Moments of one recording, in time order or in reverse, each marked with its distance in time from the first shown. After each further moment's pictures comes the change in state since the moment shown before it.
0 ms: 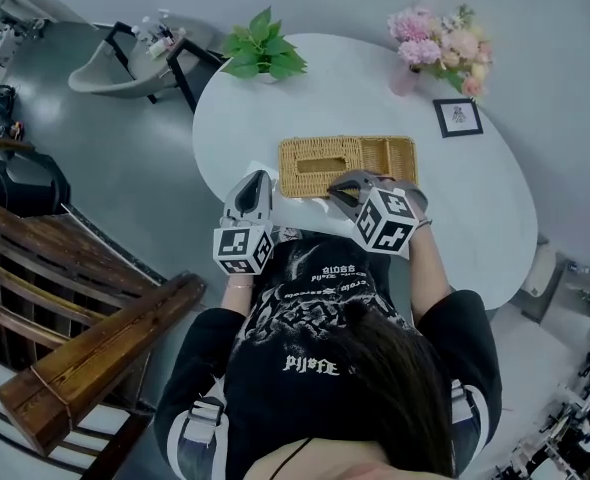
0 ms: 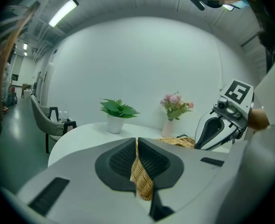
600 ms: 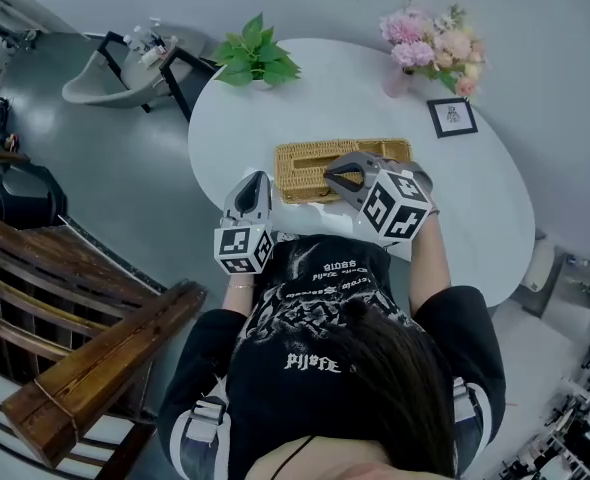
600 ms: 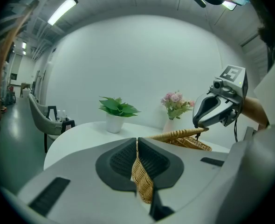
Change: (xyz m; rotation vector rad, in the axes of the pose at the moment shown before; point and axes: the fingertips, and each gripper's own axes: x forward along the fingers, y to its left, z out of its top) left arm 0.014 0.003 -0.002 0.002 0.011 -0.012; right arm -0.032 -0.041 0.034 -0.024 -0.076 -0.046
